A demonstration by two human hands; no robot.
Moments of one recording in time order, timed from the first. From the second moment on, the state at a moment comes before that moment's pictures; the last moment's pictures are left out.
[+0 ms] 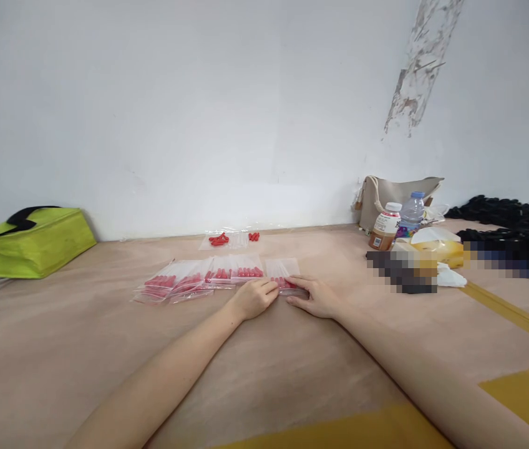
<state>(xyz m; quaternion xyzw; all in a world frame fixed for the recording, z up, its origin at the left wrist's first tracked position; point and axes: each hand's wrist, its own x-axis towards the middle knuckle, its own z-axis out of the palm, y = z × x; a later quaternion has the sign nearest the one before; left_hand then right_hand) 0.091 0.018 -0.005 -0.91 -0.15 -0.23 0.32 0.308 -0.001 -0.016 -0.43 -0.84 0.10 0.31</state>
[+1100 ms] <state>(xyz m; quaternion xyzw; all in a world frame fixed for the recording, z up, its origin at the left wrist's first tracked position) 0.079 0.023 0.000 -0.87 -0.17 -0.29 0.35 0.320 -0.001 -0.003 -0.37 -0.84 -0.26 0.29</state>
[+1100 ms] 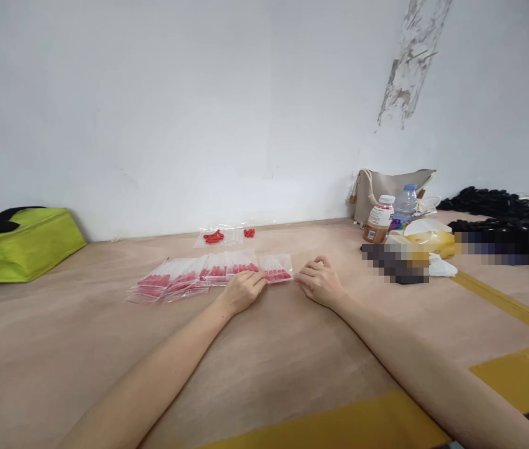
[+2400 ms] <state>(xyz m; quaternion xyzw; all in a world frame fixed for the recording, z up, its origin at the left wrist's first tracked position) 0.081 0.015 0.000 -0.88 -0.21 -0.33 0.28 0.272 0.007 -0.005 -0.31 -0.82 -0.39 0.29</state>
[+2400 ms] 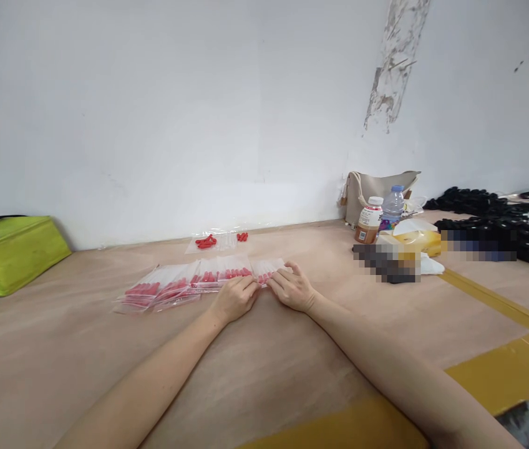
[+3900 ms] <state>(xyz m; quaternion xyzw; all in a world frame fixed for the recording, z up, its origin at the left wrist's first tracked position) 0.080 0.015 0.005 -0.87 -0.19 -0.38 0.25 0.297 0.010 -0.005 -0.34 -0.83 -0.27 0.33</state>
